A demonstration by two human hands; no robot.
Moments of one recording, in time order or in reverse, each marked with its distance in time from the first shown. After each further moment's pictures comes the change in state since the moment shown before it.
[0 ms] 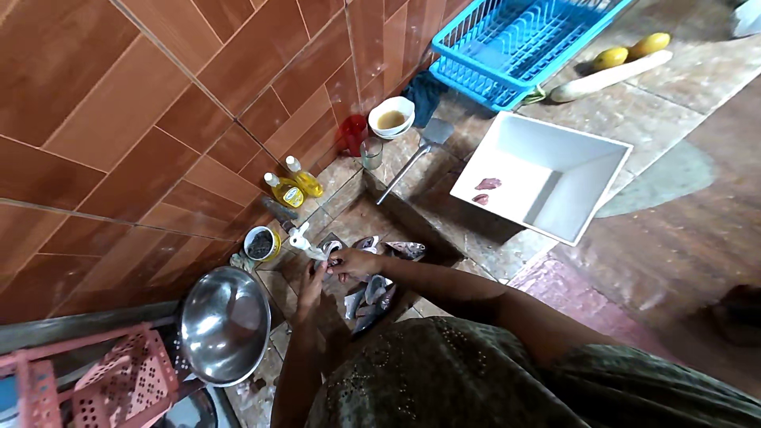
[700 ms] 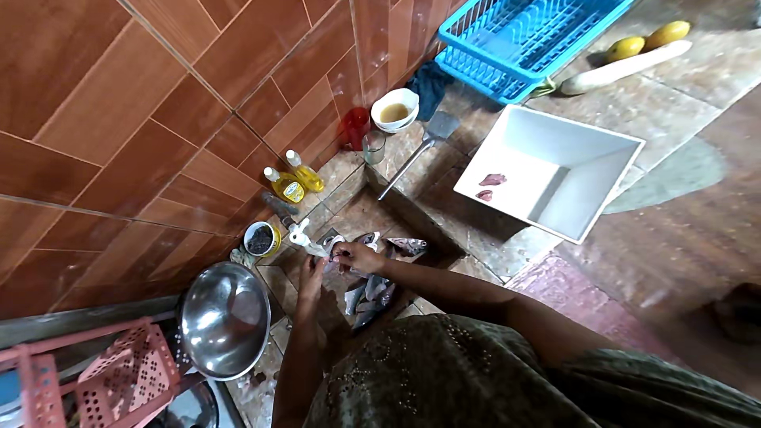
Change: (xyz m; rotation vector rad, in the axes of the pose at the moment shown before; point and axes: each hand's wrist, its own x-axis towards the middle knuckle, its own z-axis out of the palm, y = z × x) left_hand 0.023 -0.032 -0.003 0.022 0.066 0.160; right_hand -0.004 0.024 0.004 -0.074 0.261 -0.157
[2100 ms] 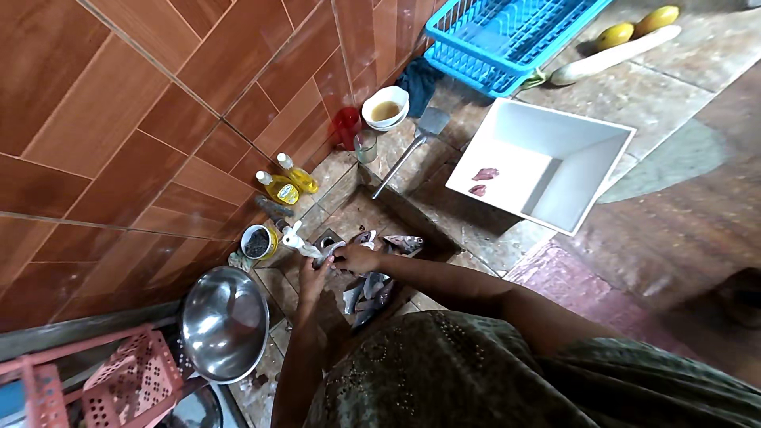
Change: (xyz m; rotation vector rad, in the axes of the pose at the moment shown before) left_hand 0.010 0.001 -0.001 0.367 -0.078 -0.008; right_hand -0.001 -0.017 -0.012 -0.210 -0.221 0.193
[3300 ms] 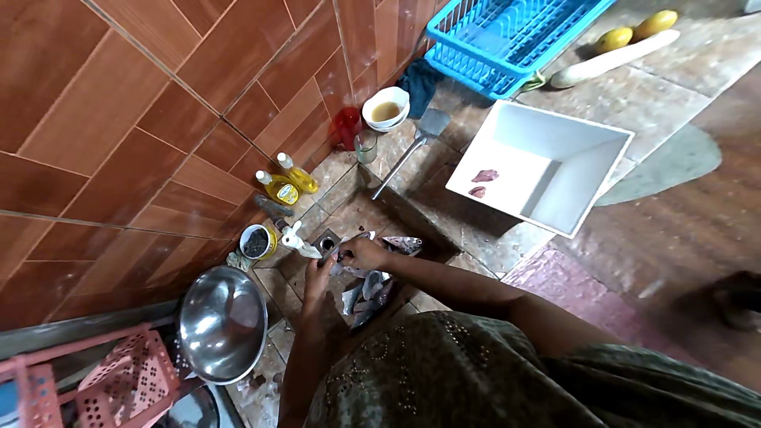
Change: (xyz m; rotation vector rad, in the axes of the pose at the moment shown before) left_hand 0.008 -0.023 0.026 -0.254 0.003 -0.075; right_hand -0.014 0.010 -0.011 -0.214 0.233 -0.106
